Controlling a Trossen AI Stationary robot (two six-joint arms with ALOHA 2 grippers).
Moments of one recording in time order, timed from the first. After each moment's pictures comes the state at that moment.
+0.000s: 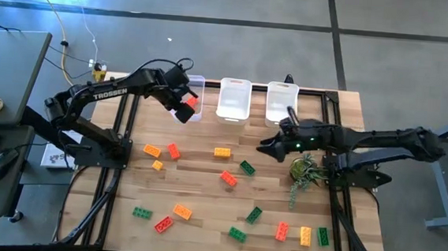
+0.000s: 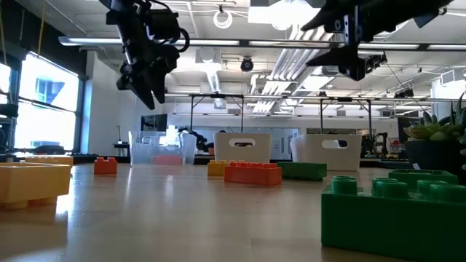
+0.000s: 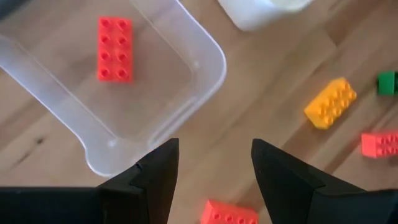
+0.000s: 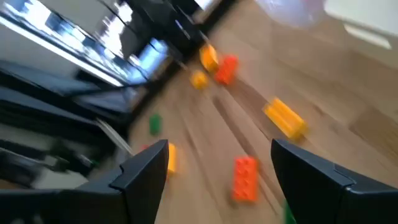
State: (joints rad) left arm 0.69 1.40 1.11 -0.92 0.10 -0.29; right arm -0.04 0.99 0.65 -0.06 -0.06 0.81
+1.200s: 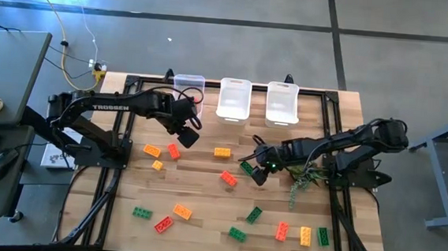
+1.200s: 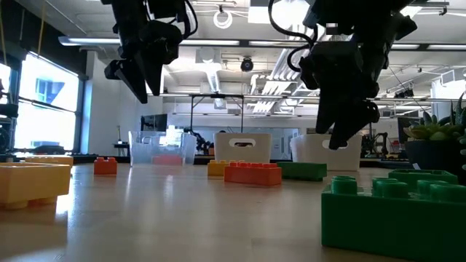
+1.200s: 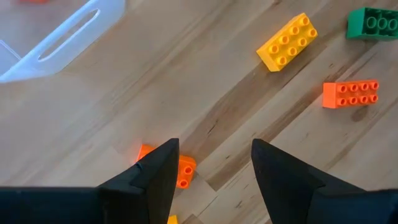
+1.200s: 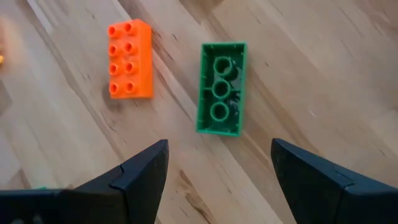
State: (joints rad) left arm 0.35 1.40 1.11 -0.98 0.02 -0.65; right arm 0.11 1.49 0.83 -0.40 0.00 0.81
